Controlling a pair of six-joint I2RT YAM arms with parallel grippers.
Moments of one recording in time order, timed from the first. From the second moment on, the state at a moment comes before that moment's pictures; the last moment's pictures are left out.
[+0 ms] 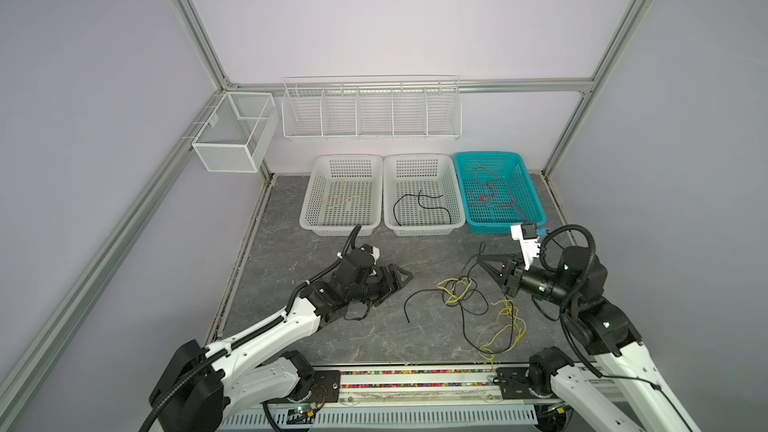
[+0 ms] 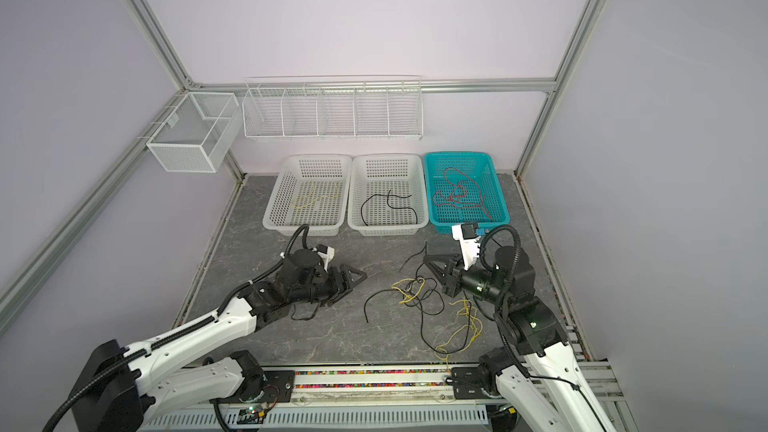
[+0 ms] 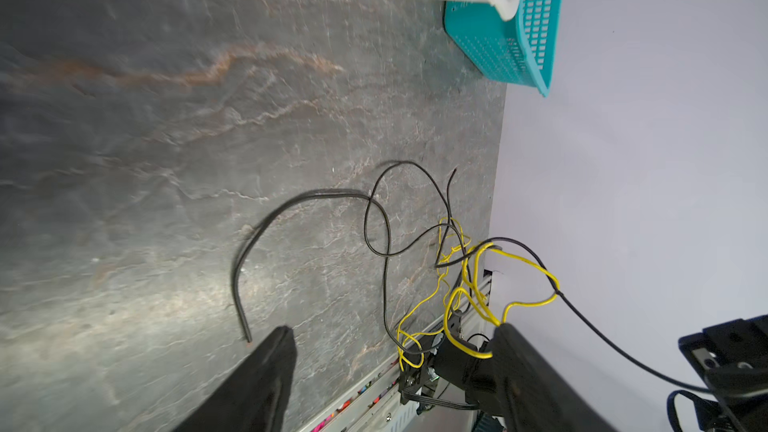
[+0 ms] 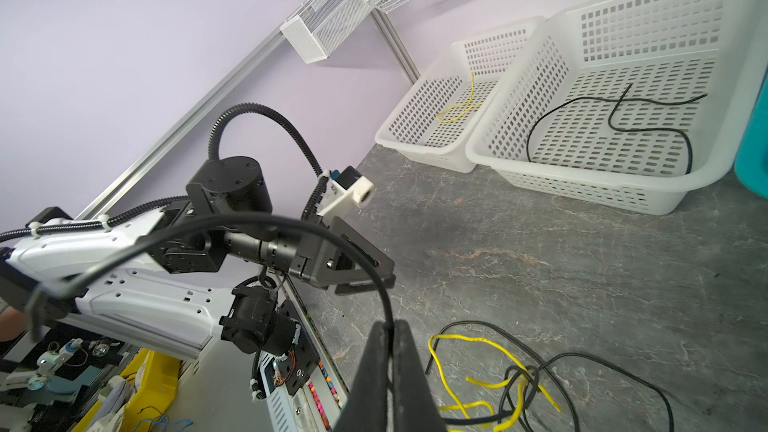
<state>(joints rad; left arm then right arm) -0.83 1.12 0.60 -0.09 0.29 -1.21 0.38 0.60 0.73 -0.40 -0.61 0.46</state>
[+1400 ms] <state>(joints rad) -0.85 1.19 0.49 0.25 0.34 -1.35 0.60 0.77 0.63 -0.44 -0.11 0.54</state>
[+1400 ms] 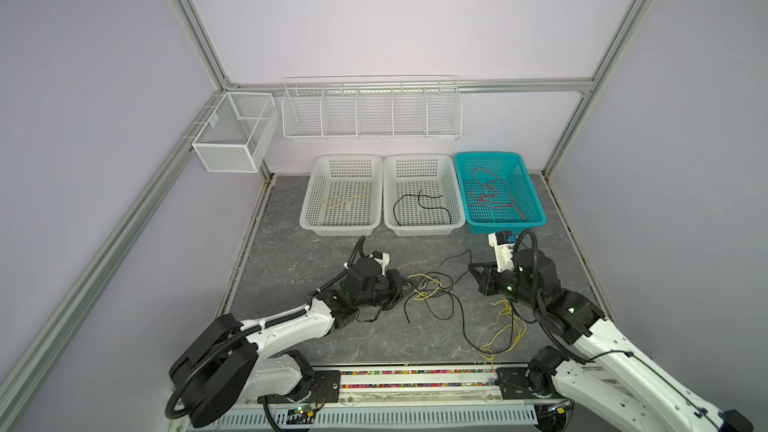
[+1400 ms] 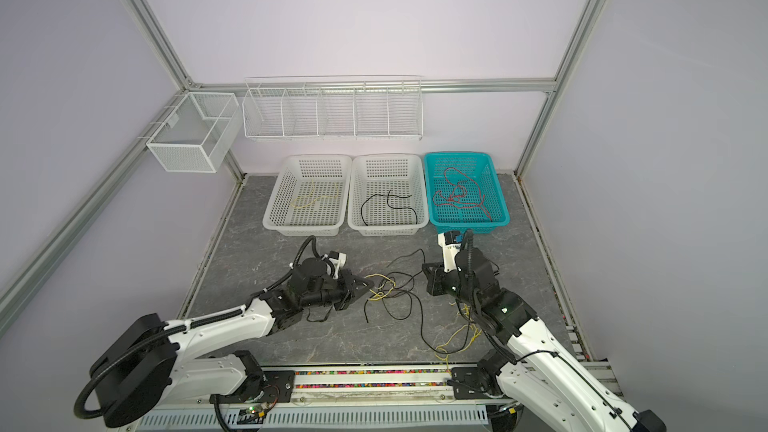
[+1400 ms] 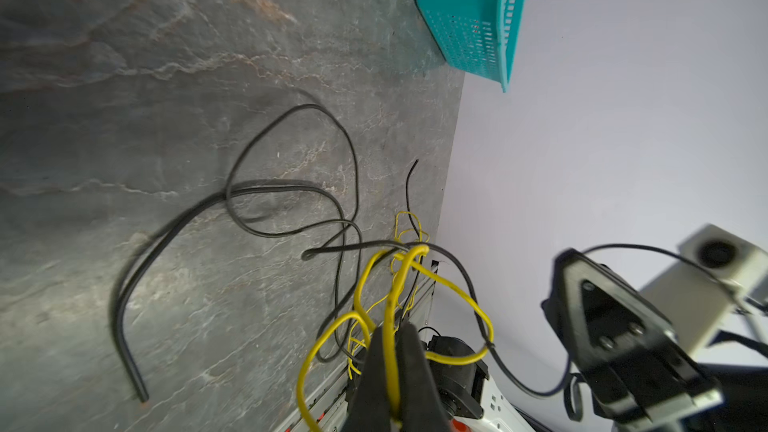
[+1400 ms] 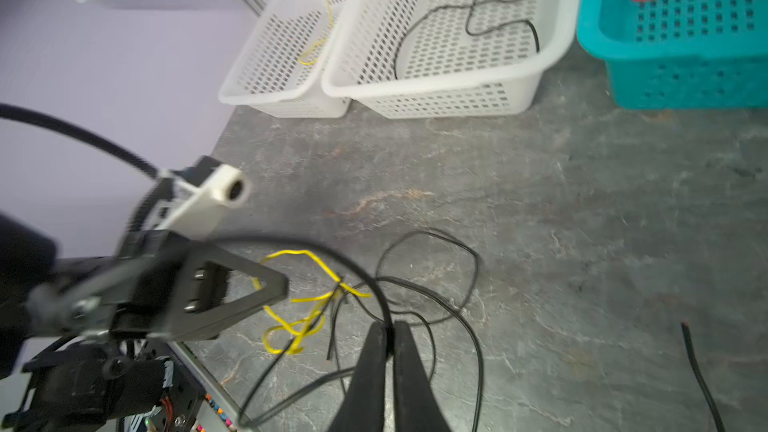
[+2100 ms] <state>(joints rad) -0.85 1.00 0.65 -0.26 0.06 -1.07 0.71 0.66 0.64 -0.27 -0.26 0.73</state>
